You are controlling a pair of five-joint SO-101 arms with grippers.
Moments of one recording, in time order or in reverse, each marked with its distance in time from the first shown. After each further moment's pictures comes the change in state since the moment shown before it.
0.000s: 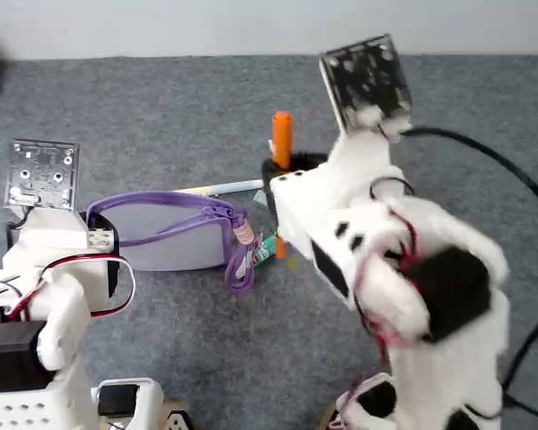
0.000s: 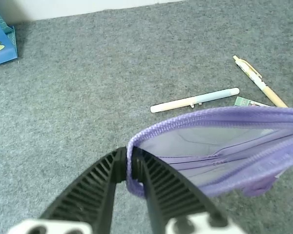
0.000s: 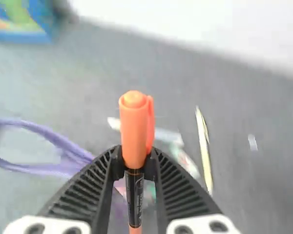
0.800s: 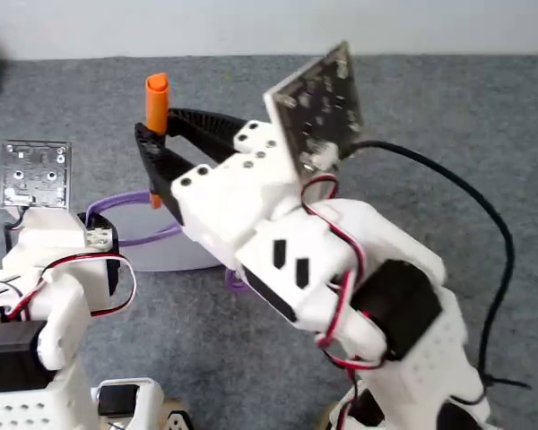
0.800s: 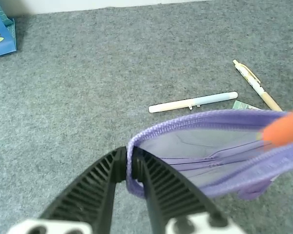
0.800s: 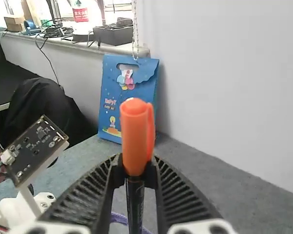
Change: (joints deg) left arm 0.0 0.0 0.3 0.0 2.8; right arm -17.2 2.7 2.3 -28.1 -1.1
